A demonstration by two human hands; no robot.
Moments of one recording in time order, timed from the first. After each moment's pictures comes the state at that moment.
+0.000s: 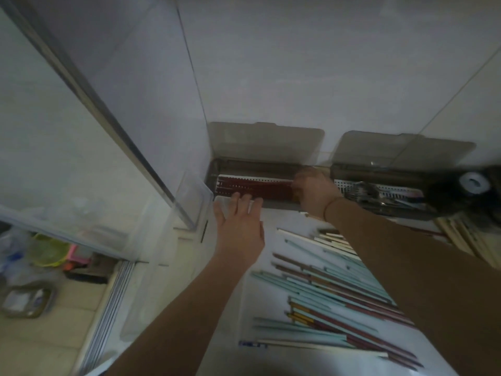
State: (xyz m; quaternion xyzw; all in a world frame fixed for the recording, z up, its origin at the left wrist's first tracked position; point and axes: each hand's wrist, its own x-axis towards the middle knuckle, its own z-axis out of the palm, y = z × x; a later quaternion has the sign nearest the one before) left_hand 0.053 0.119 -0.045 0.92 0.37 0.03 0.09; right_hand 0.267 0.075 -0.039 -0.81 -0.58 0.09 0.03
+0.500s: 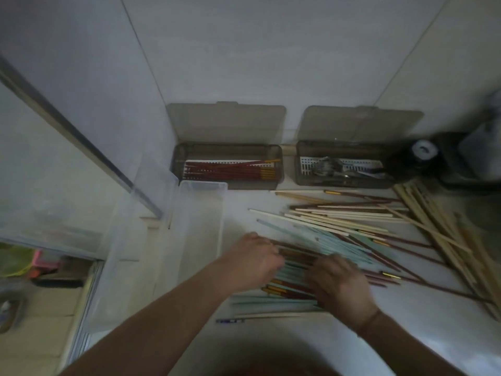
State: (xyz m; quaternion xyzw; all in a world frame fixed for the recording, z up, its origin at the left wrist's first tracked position) left_hand 0.048 0.052 -0.061 0.99 -0.08 -0.04 0.14; right_hand 0.175 -0.165 -0.084 -0.79 -0.59 -0.03 0.18
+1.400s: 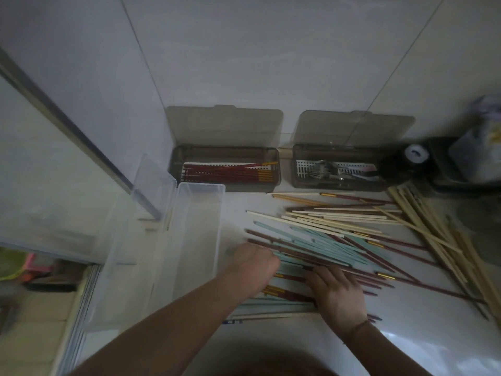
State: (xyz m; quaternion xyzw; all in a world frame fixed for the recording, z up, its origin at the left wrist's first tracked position) left_hand 0.059 0.028 -0.045 0.98 0.04 -0.20 0.05; right_hand 0.157 -0.176 -0.105 -0.83 -0.54 -0.10 0.07
